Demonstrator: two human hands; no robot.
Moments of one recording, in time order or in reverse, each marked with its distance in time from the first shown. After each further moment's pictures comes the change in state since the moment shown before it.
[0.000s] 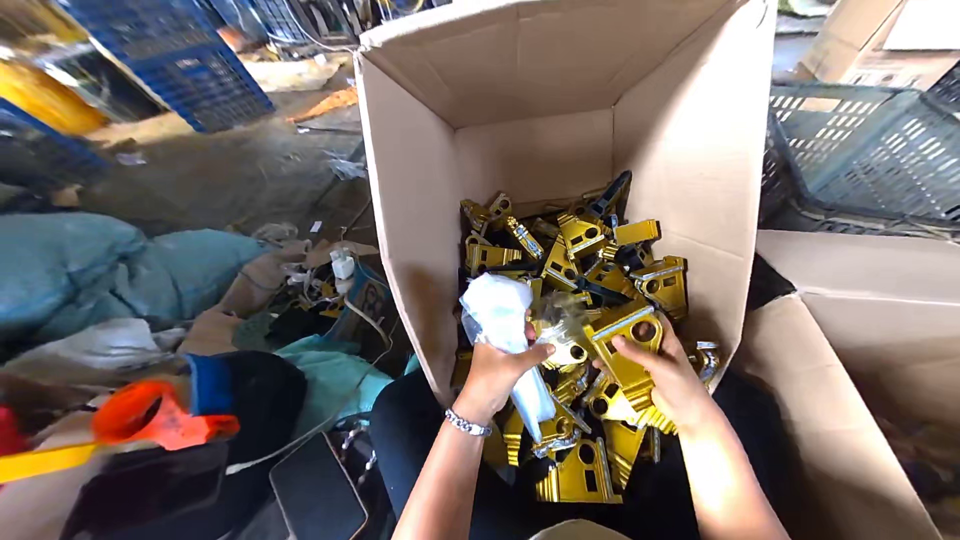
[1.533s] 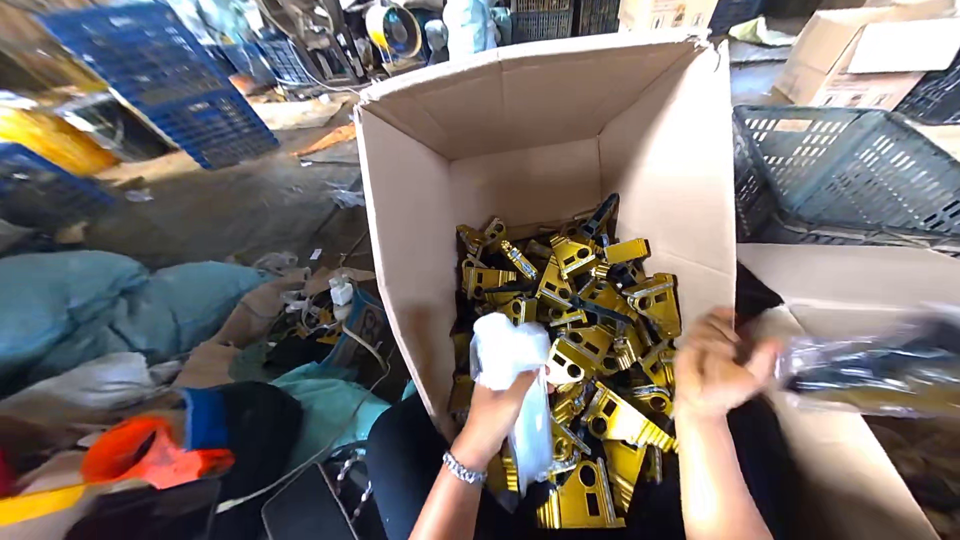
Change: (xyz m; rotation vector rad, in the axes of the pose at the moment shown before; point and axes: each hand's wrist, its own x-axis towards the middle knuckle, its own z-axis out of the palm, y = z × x) left_hand -0.022 -0.009 0.001 0.047 0.006 -0.009; right_hand 0.038 0.001 -0.048 0.988 -0.062 -0.513
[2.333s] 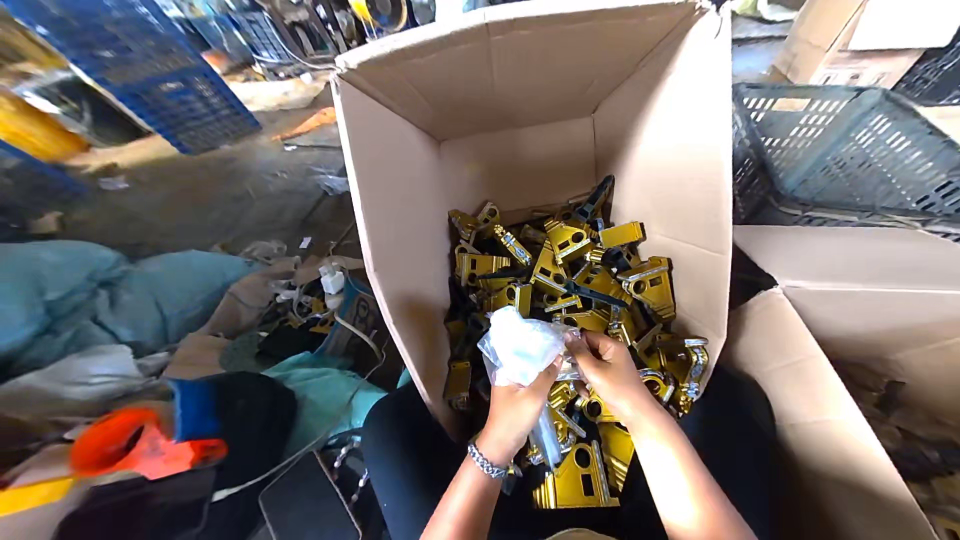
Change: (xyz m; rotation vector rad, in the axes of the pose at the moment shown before) left_hand -0.007 -0.010 0.029 -0.094 0.035 0.022; right_hand -0.050 0.062 0.049 -1.212 -0.029 0.602
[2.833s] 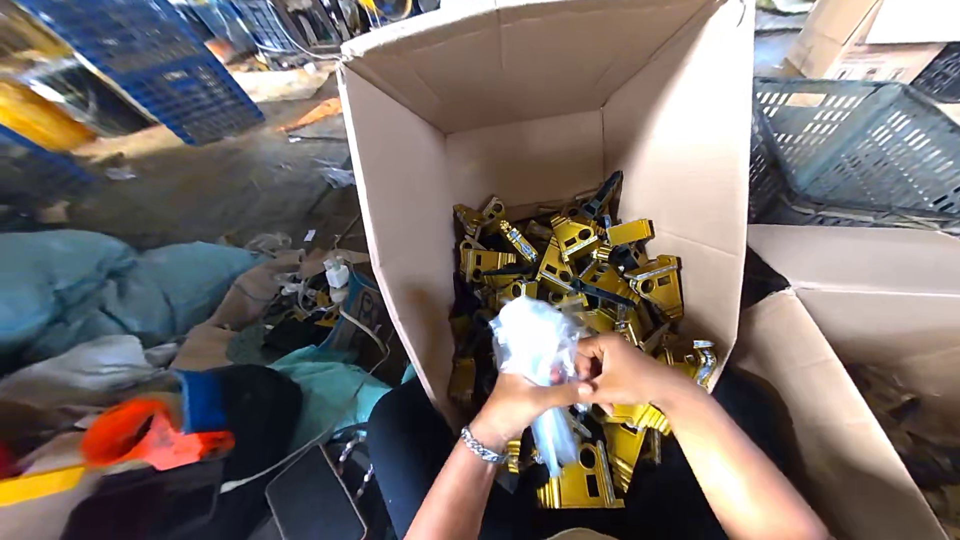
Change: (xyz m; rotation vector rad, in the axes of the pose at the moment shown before) left_hand 0.004 0.016 -0.014 0.058 -0.258 -0.060; right_hand 0.011 -0.039 -0.021 -0.366 -0.545 -0.004
